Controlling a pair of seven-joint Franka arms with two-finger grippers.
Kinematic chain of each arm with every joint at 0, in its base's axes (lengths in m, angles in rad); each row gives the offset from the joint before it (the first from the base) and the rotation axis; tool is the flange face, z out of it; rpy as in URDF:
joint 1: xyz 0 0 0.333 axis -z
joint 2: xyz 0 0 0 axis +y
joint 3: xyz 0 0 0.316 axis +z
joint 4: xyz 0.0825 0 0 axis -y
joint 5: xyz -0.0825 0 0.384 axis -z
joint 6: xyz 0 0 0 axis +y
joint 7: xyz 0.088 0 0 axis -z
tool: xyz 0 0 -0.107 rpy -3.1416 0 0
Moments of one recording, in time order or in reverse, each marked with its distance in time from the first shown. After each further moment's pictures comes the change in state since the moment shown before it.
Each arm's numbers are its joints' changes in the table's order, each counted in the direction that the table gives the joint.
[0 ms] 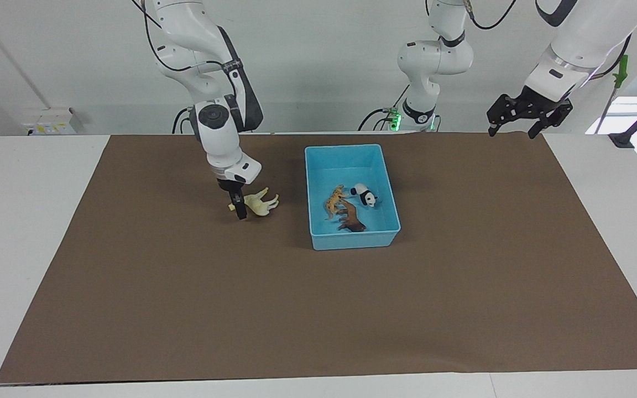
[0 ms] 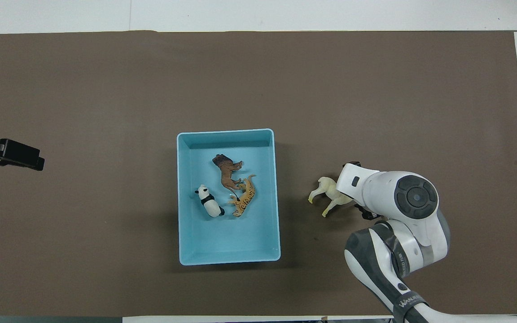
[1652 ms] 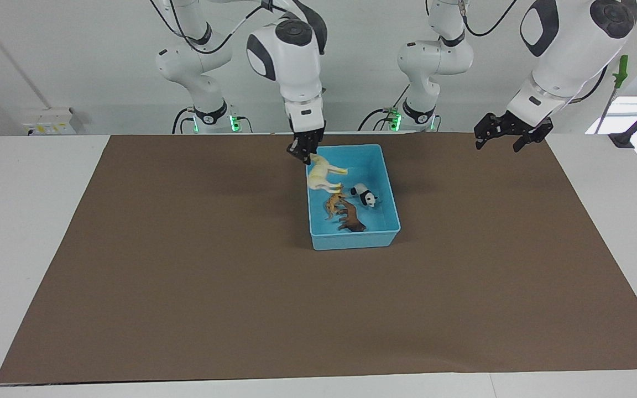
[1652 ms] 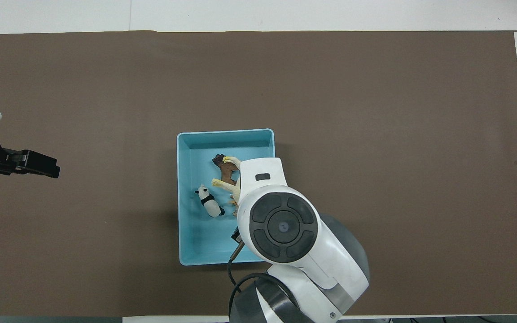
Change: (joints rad) left arm 0.001 -0.051 -0.002 -0.151 0.001 -0.105 0.008; right arm -0.365 0.033 0.064 0.564 -0.093 0.528 1.414
